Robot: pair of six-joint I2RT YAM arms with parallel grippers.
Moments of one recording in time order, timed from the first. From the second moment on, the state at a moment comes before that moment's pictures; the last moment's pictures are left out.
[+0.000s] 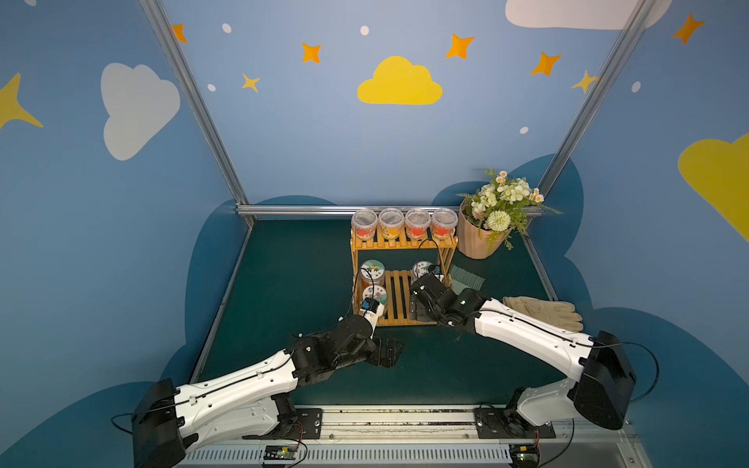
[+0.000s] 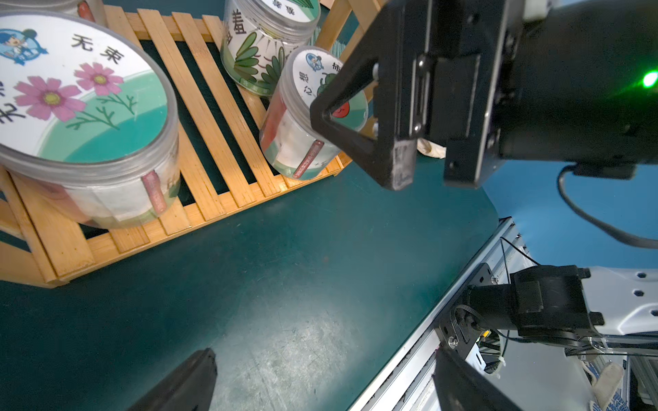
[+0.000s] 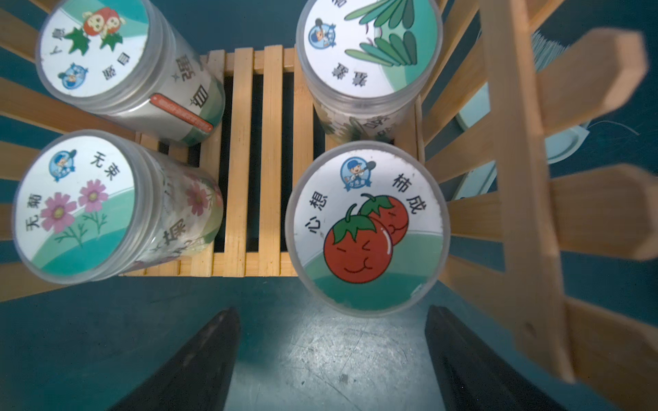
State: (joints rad) left arm -1.03 0.99 0.66 -0.32 -0.03 -0.70; right arm 0.91 1.44 1.08 -0.71 0.35 0.74
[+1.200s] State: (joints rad) left arm -0.99 1.00 0.66 -0.32 -0.02 -0.69; right arm 0.92 1.50 1.08 -0.71 0.31 0.70
